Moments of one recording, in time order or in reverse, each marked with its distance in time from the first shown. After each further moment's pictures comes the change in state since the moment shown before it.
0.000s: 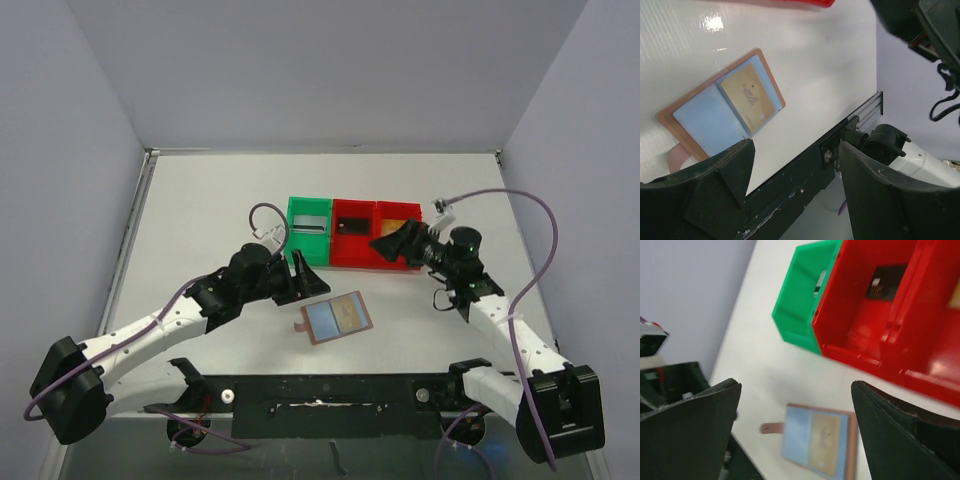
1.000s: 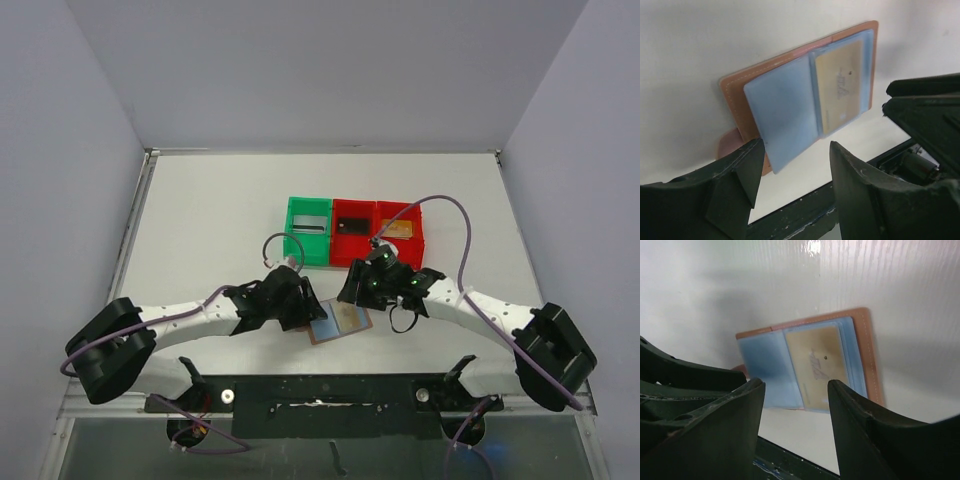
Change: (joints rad) left arm -0.135 0.261 -0.072 0.008 -0.192 -0.157; right arm 0.513 0.216 0.069 -0.426 0.449 0.322
